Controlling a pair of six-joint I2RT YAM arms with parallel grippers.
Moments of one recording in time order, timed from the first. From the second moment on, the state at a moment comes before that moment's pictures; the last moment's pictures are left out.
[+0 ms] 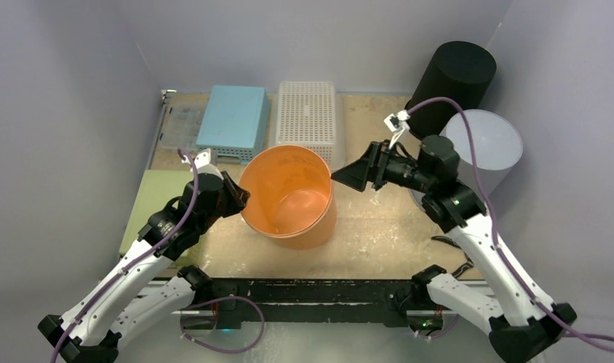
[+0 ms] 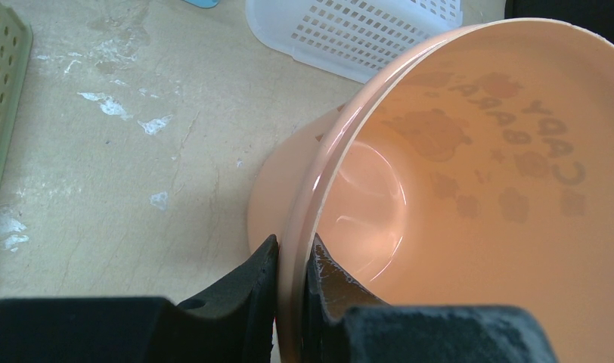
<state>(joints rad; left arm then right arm) -0.64 0.73 0.82 -0.68 -0.30 -0.84 0.45 0.88 1.03 -0.31 -0.62 0.68</state>
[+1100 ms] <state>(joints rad) -0.64 0.73 0.82 -0.68 -0.30 -0.84 0.53 1.01 0.95 -0.33 -0.69 0.69</state>
